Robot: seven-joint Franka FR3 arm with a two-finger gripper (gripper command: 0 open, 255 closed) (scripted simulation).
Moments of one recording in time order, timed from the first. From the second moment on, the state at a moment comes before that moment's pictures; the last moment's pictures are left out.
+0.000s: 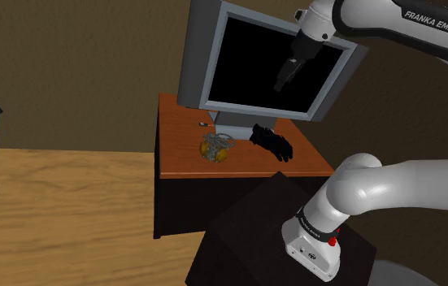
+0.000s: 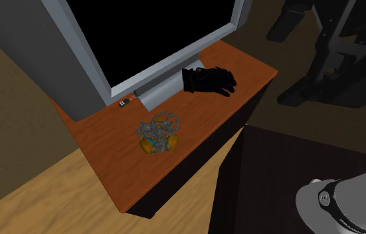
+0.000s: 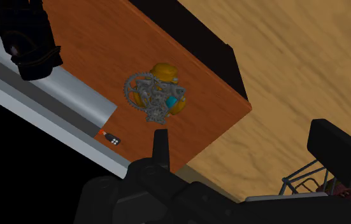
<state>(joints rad) 0.00 -0.83 0.04 -2.36 -0.10 1.70 -0.17</state>
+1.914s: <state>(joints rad) 0.01 0.07 -0.18 -2.22 -0.02 2.37 -0.60</state>
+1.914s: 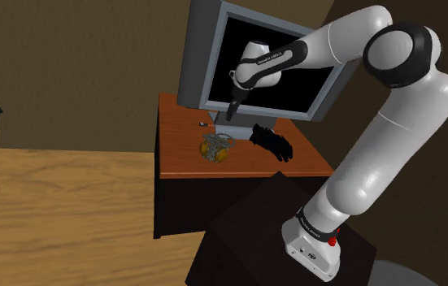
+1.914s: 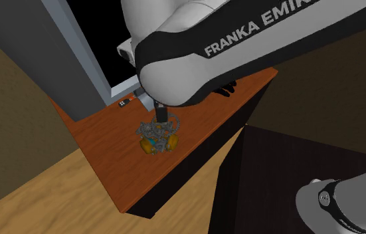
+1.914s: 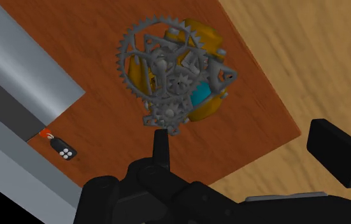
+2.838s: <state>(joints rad) -0.07 0.60 -0.13 -1.83 0.10 2.44 -0.80</state>
